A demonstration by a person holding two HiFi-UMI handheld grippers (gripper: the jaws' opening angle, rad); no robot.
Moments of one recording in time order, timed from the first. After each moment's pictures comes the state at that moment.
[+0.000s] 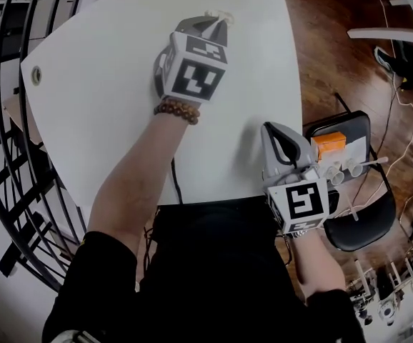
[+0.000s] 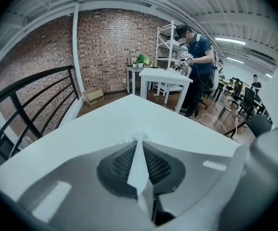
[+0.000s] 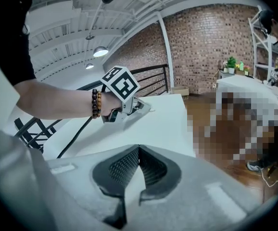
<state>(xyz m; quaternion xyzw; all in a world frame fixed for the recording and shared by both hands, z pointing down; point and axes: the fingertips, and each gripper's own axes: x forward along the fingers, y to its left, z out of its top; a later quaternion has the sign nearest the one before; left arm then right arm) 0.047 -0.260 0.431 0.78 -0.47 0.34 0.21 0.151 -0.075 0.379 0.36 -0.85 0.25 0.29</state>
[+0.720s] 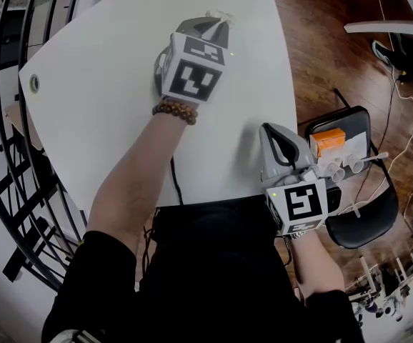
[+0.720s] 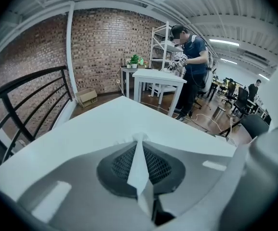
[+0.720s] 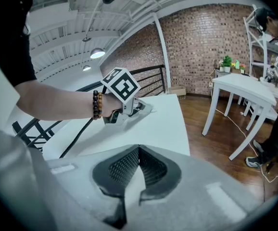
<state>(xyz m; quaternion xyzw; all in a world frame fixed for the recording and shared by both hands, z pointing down) 0.075 -0.263 0.433 0.80 -0.45 0.34 0.21 0.161 -0.077 0.375 0.37 -0.85 0.25 0.28</state>
